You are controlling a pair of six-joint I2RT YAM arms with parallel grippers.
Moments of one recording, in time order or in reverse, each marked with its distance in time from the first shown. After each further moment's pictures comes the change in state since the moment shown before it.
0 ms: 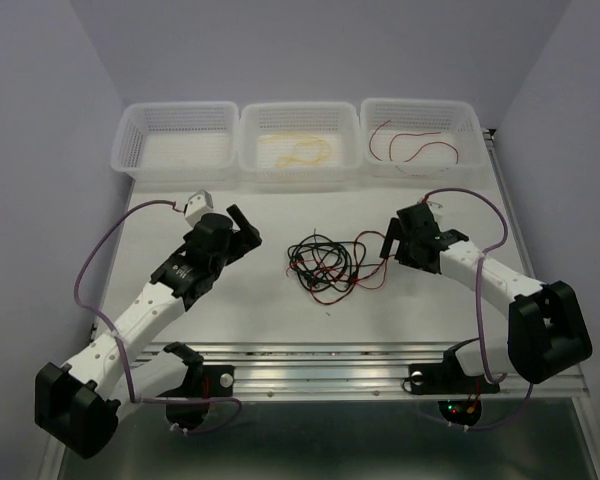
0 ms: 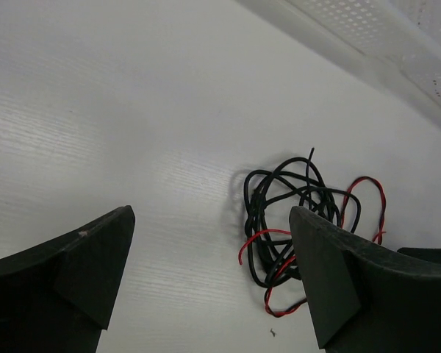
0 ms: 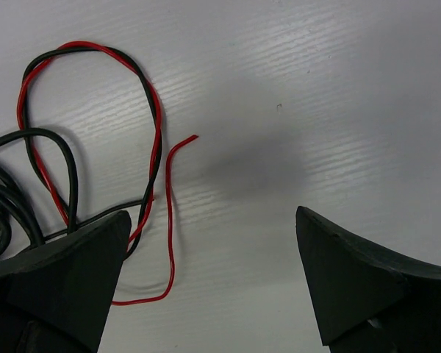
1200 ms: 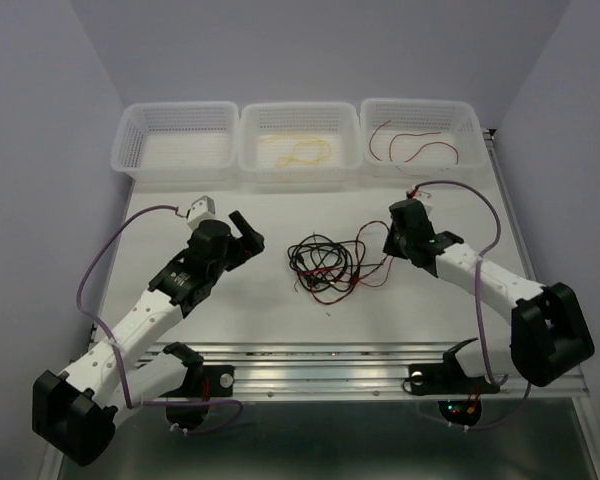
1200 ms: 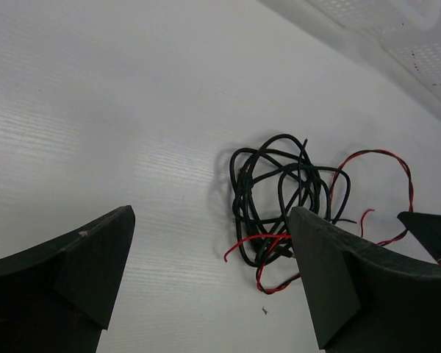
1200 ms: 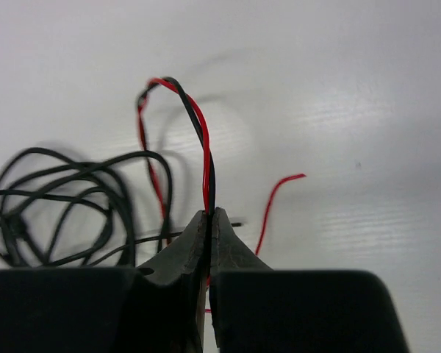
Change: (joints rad) left arm -0.006 -0.068 -0.062 0.020 0.068 -0.021; right arm 0.073 0.054 0.006 0.158 0.019 0.000
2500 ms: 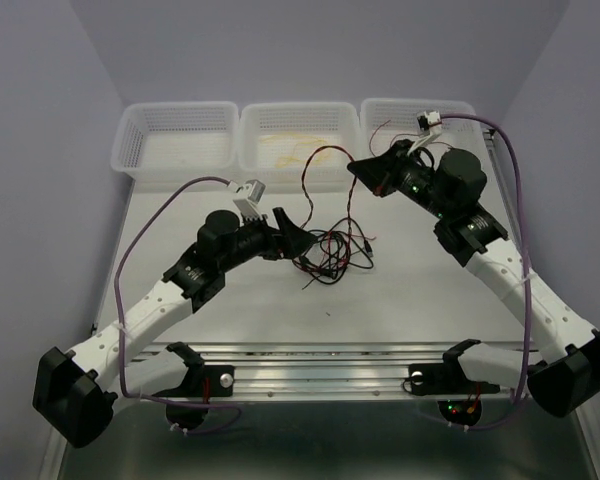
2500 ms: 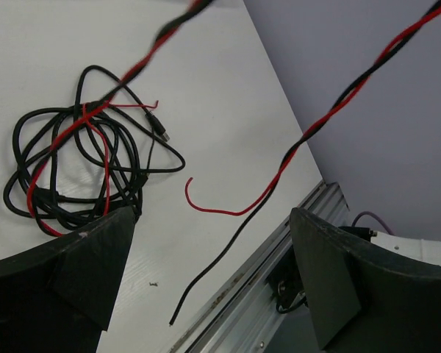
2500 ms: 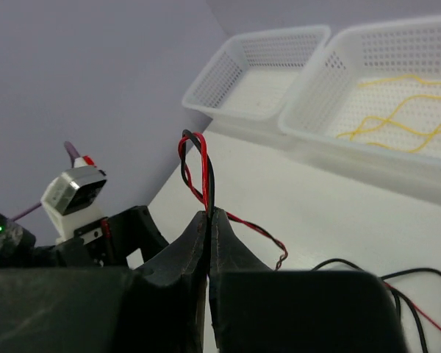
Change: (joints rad) left arm -0.102 0.084 0.042 0.406 0.530 0.151; right arm 0.018 -0.224 0.379 0.387 -0.639 -0.082
